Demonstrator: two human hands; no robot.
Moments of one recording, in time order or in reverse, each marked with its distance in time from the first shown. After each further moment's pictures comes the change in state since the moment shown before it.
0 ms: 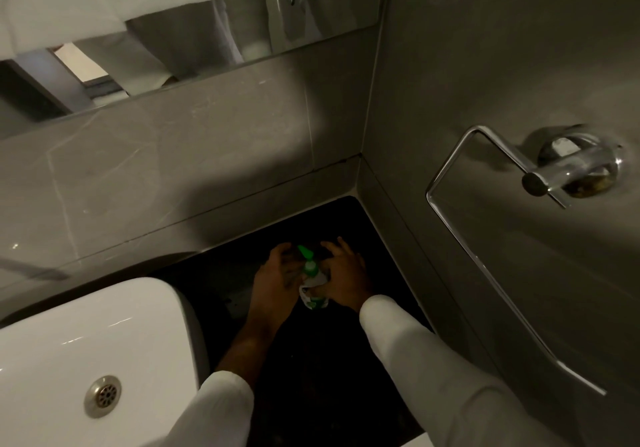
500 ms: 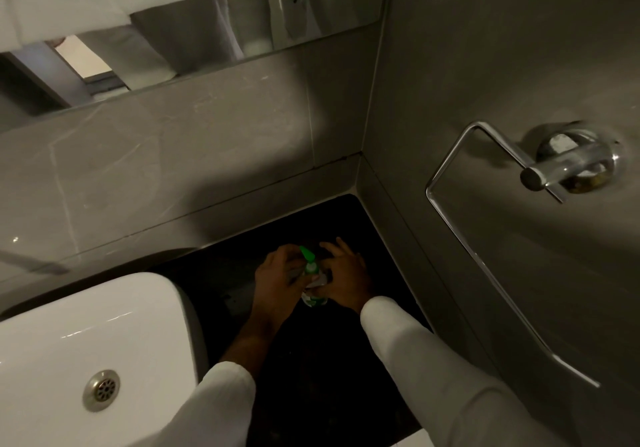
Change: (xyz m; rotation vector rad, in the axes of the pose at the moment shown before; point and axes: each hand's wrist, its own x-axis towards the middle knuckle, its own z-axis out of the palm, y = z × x) left_hand -0.001 -0.004 0.004 0.016 0.006 0.090; right_hand -0.015 -0.003 -0.006 0.010 0.023 -0.067
